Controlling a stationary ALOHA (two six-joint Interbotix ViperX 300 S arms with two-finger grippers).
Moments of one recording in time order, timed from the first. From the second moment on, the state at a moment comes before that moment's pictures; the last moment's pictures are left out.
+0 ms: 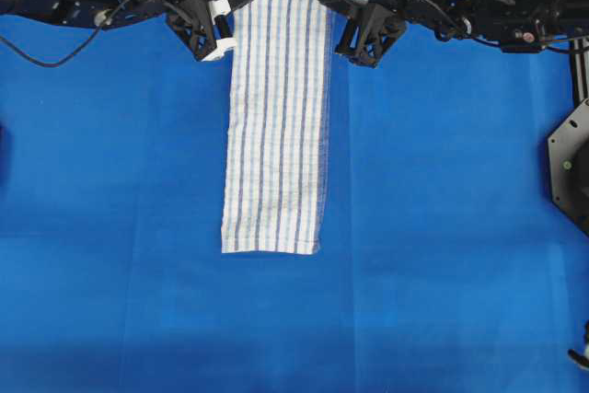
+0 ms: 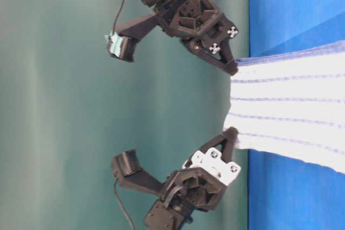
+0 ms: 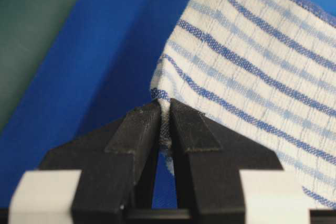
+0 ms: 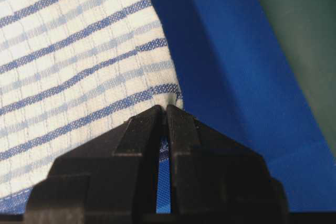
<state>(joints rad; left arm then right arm) 0.47 0.14 0.67 -0.08 -0.26 0.27 -0.46 0.07 0.69 0.39 -0.19 -0.41</state>
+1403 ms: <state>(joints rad) 0.01 -0.11 0.90 -0.08 -0.29 0.15 0.04 -0.13 0.82 0.61 -0.16 -0.33</state>
